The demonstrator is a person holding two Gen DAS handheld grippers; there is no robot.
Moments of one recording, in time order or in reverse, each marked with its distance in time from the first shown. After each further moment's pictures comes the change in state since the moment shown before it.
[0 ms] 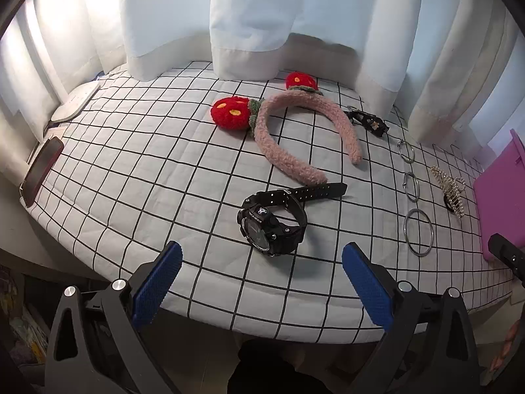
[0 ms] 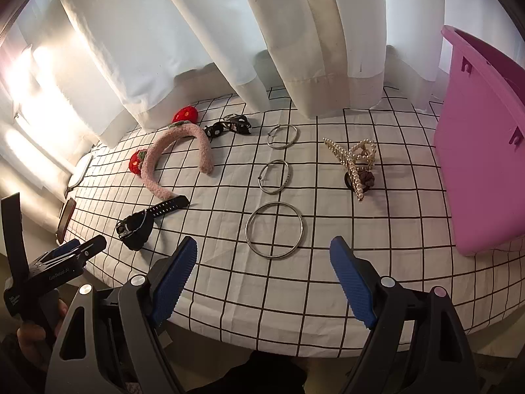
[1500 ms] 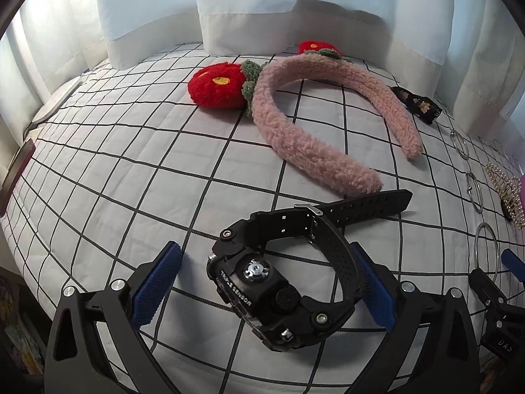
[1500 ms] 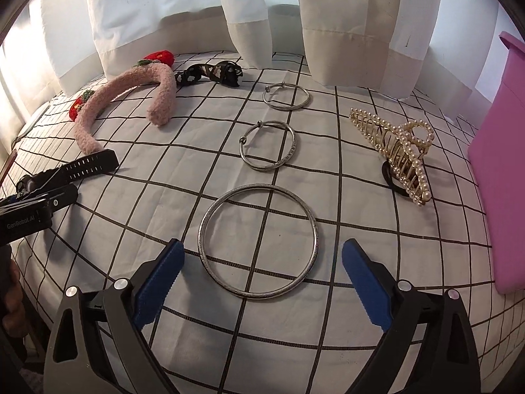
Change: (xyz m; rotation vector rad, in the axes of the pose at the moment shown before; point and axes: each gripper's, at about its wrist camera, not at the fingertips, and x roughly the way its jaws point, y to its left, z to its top) left arm 0.110 -0.007 0.006 0.018 -0.051 0.052; right arm 0.130 0.010 -0.024 -0.192 -0.052 -0.202
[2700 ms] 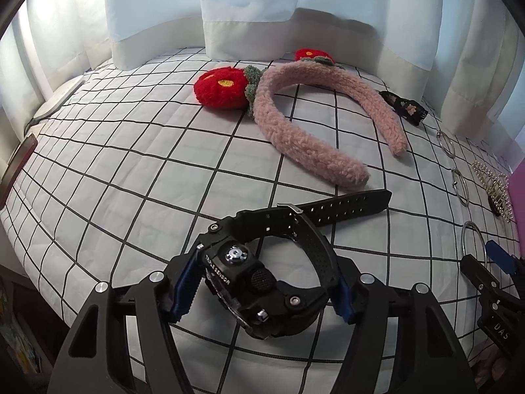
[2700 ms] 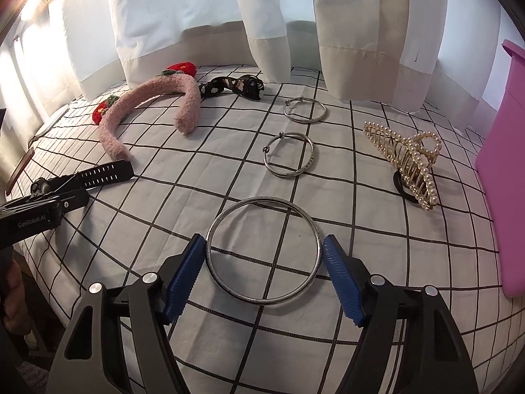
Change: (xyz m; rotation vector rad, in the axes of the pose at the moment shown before) left arm -0.017 0.004 -0.013 -0.010 -0.023 -0.034; right arm -0.014 0.008 -0.007 -0.024 -0.064 0.070
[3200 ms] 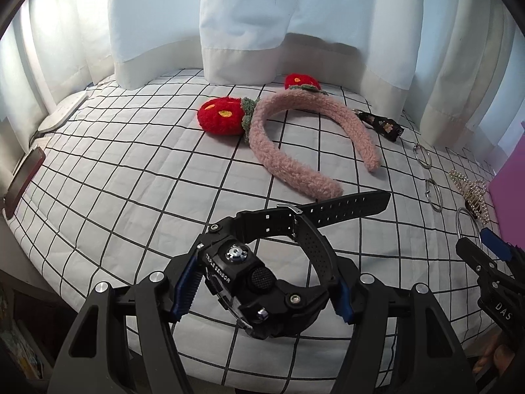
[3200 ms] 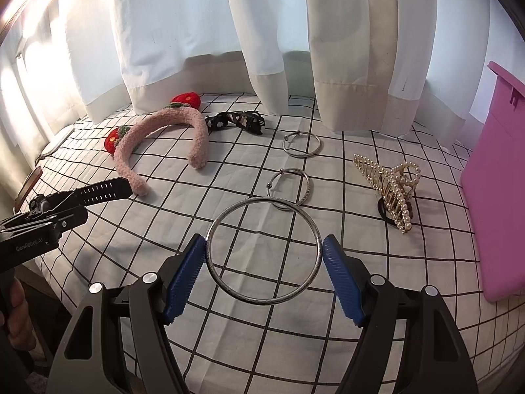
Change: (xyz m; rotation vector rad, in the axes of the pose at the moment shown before) left arm -0.042 0.002 0.008 0.021 -0.046 -0.038; right arm -0.037 0.003 0.019 0.030 -0.060 -0.001
